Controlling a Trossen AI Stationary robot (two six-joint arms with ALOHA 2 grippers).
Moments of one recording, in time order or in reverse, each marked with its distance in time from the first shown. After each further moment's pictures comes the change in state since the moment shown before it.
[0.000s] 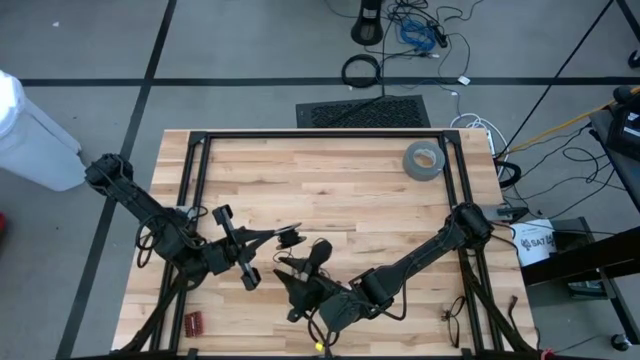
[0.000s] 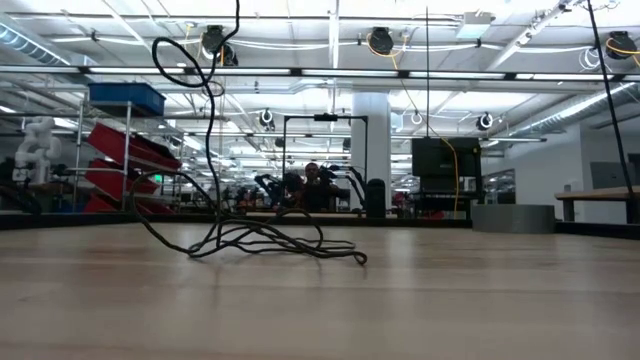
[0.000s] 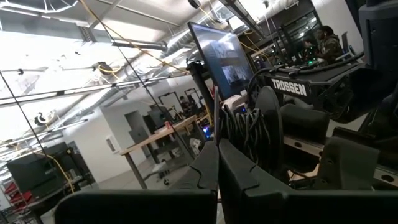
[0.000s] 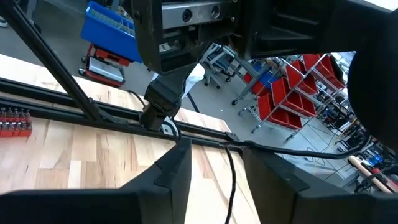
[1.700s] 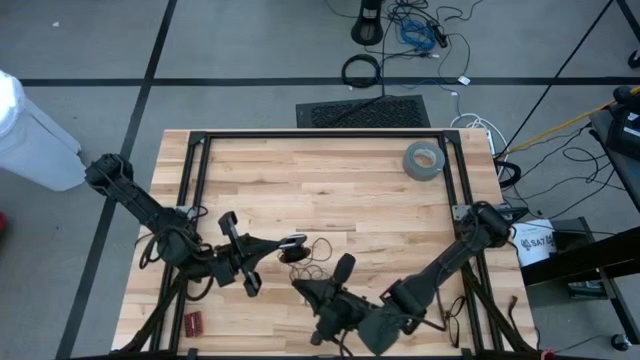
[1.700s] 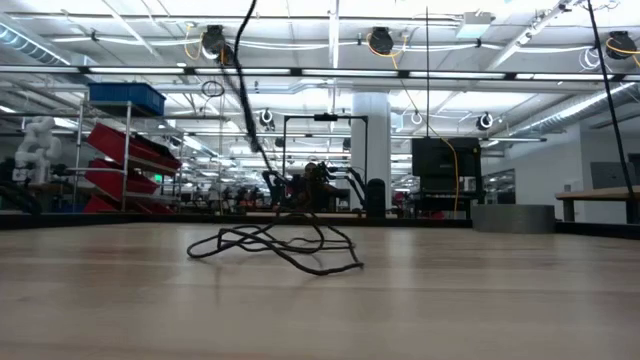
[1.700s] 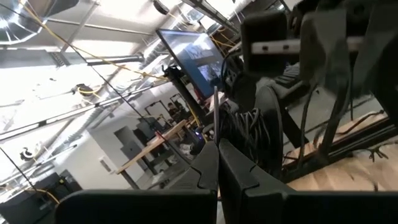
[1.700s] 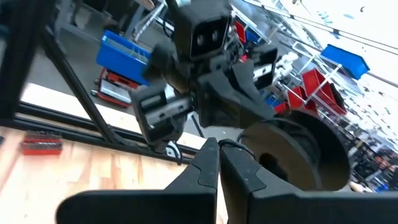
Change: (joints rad) left arm 0.000 0.001 0.000 -0.138 0.074 0.054; right arm 0.136 -0.108 0.001 0.013 0.056 -0.112
